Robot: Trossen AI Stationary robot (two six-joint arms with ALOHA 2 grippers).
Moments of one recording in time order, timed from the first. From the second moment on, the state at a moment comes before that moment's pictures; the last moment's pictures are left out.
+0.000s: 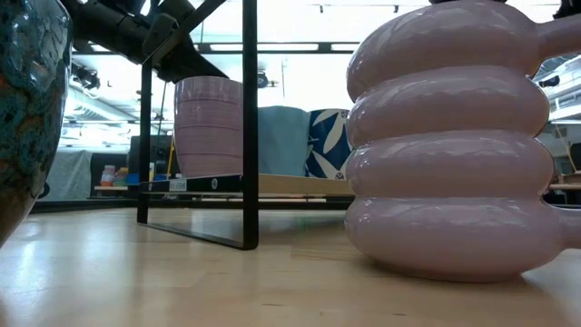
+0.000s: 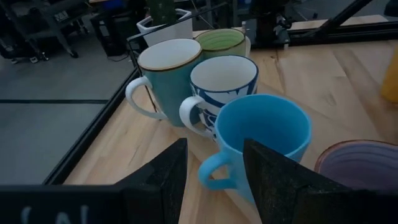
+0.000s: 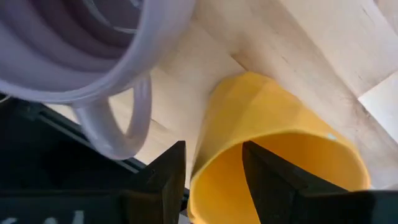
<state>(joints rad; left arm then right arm) 0.13 0.98 0.52 0.16 -0.13 0.13 0.60 2.00 1.63 -1.15 -0.21 1.49</state>
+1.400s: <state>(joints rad) 0.13 0.98 0.52 0.03 -0.13 0.06 0.35 1.98 1.89 -1.57 0.07 0.92</state>
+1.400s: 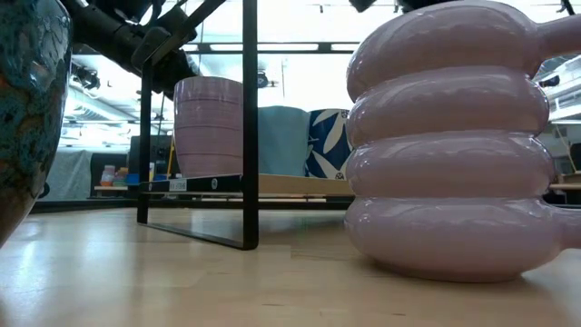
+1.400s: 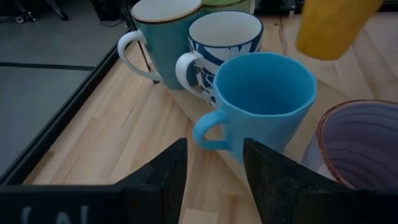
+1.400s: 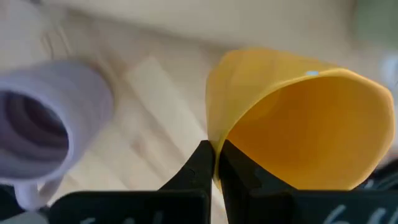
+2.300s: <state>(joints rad) 0.13 0.98 0.52 0.02 -0.13 0.04 0.18 1.98 1.91 -1.51 0.21 0.66</state>
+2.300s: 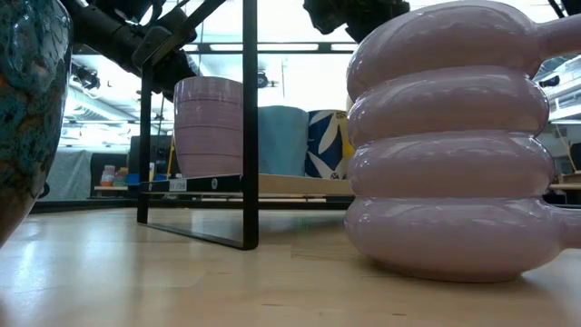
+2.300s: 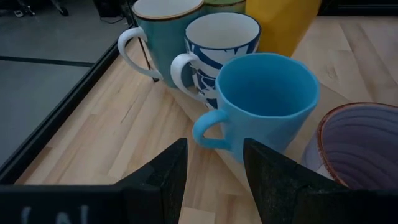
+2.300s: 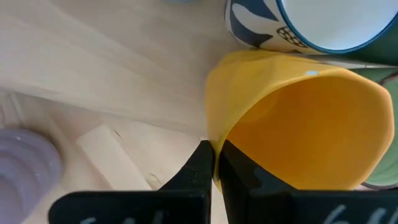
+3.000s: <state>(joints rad) 0.13 0.98 0.52 0.02 -0.13 0.04 0.17 1.98 1.83 -1.49 0.14 0.68</state>
